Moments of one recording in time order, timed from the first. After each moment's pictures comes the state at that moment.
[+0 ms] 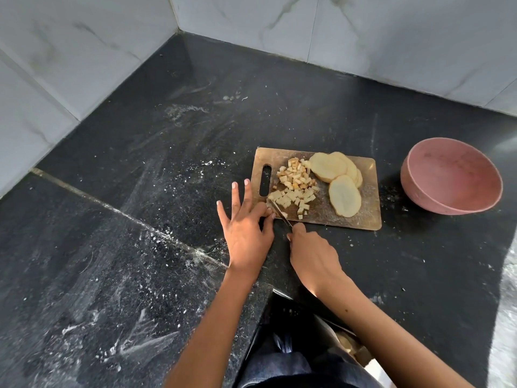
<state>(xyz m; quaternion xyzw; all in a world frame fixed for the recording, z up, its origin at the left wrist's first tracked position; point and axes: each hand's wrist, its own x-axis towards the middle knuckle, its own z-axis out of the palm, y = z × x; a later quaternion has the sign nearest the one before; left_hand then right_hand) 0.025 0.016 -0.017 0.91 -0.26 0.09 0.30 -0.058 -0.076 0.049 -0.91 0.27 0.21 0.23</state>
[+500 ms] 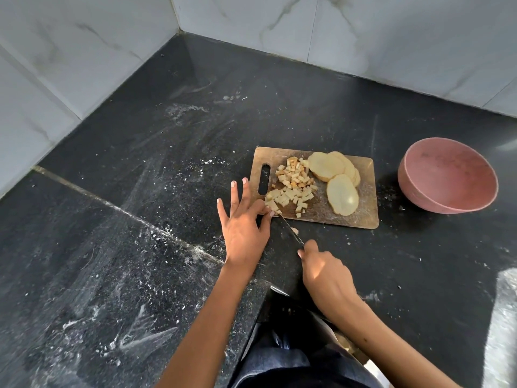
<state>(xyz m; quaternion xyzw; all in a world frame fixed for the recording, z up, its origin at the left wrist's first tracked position) 0.027 0.018 -0.012 0.91 -0.26 0.05 0.31 -0.093 -0.078 0.052 -0.89 0.30 0.24 0.25</state>
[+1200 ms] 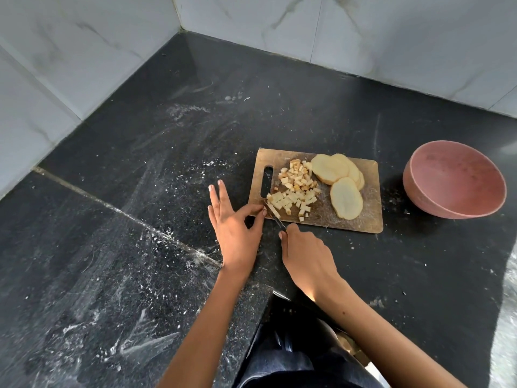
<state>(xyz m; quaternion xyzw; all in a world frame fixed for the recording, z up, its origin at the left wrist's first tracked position) 0.036 0.023 -0.009 0.90 -0.16 0.04 0.39 -0.055 -0.069 0.055 -0.92 0.25 0.16 0.25</state>
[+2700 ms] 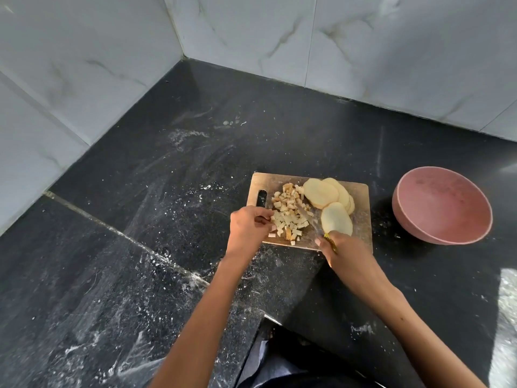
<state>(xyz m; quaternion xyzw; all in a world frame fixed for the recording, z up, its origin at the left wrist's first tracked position) 0.064 -0.017 0.037 0.87 -0.15 -0.19 0.43 -0.074 -0.162 0.063 -0.90 0.29 0.12 0.31</state>
